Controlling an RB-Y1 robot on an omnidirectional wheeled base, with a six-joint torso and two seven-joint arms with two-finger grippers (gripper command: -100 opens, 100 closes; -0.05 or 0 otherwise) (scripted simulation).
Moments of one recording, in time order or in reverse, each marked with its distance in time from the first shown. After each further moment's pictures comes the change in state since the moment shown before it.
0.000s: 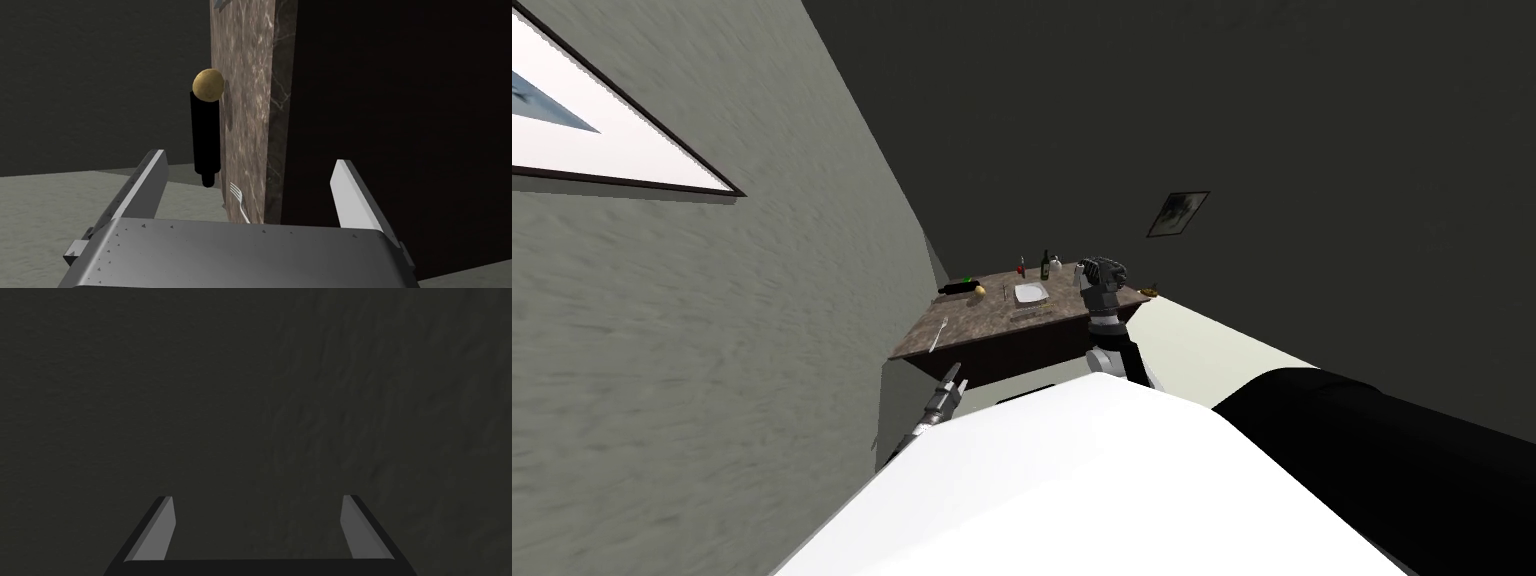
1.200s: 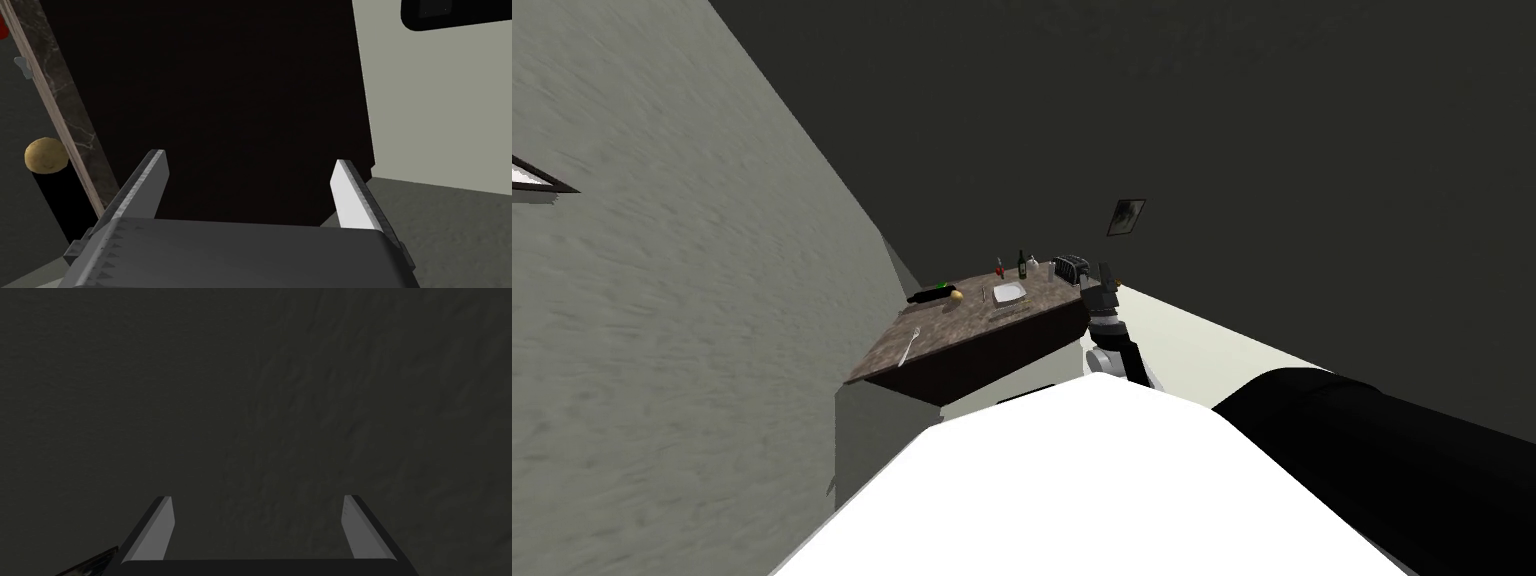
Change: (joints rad) left arm 0.074 0.325 -0.104 0.226 0.097 0.060 0.072; right arm 0.000 0.000 0.000 0.000 0.000 0.000 0.000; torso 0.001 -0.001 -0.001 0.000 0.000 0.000
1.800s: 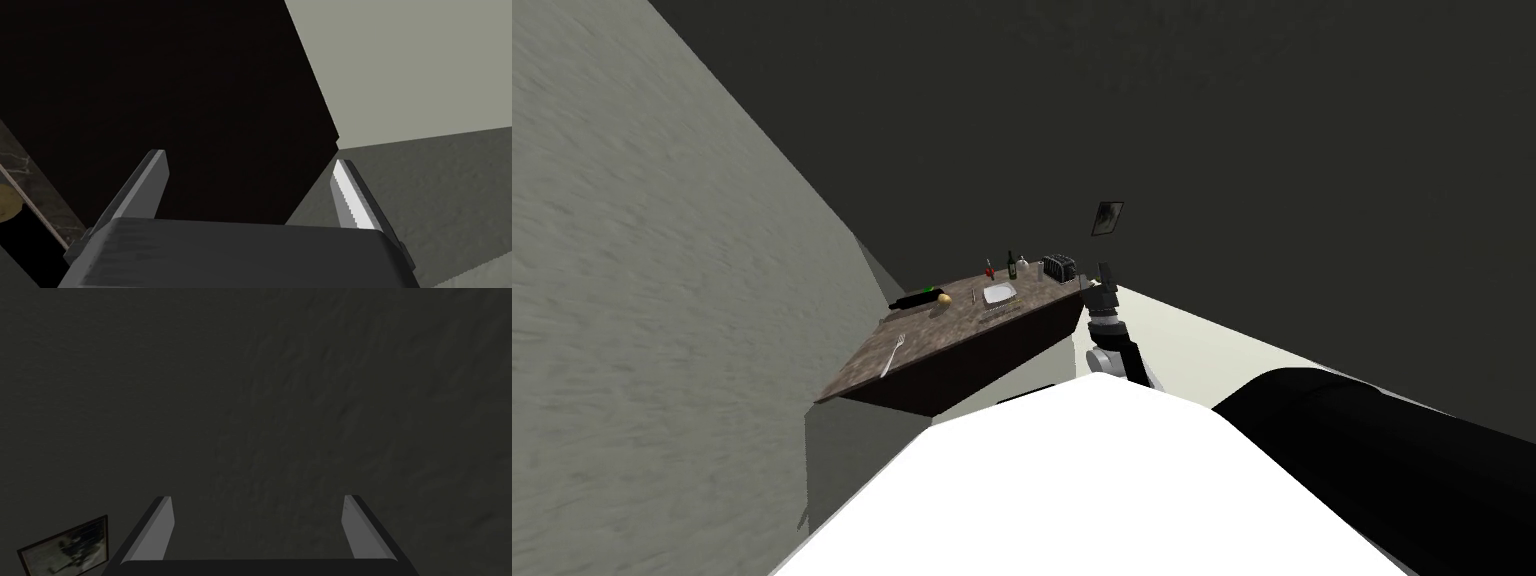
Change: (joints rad) left arm 0.031 0.179 -0.046 0.101 0.033 -0.009 0.029; right arm 0.000 0.000 0.000 0.000 0.000 0.000 0.000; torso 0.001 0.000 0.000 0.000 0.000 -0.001
